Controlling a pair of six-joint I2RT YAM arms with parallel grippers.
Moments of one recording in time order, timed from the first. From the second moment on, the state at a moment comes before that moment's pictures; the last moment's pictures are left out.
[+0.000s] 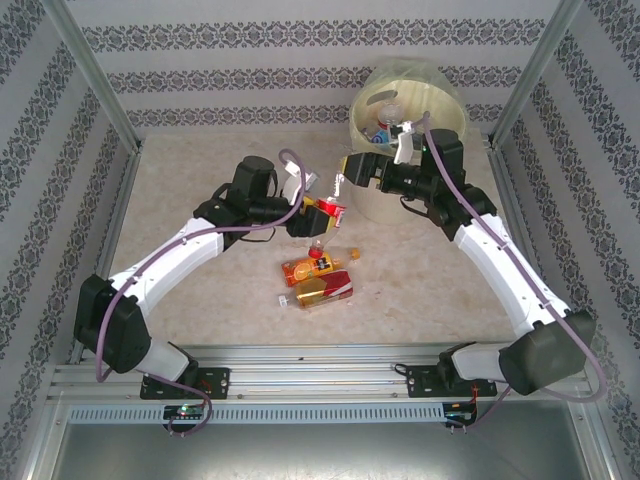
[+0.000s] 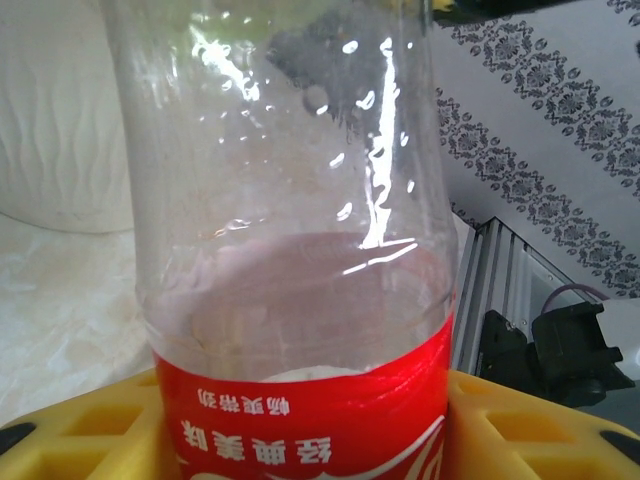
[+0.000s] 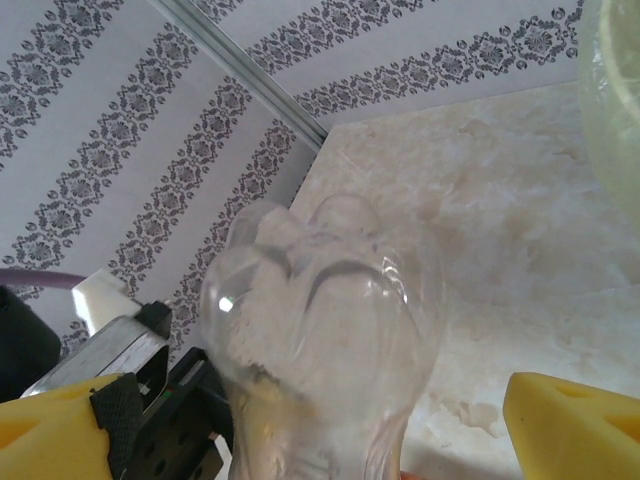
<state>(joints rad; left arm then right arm) -0.53 1.47 1.23 -0.30 0.69 -0.15 0.33 1.33 1.30 -0.33 -0.57 0.58</state>
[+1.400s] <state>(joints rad) -0.58 1.32 1.10 -0.20 0.55 -0.12 0.29 1.38 1.58 -0.45 -0.50 0.52</state>
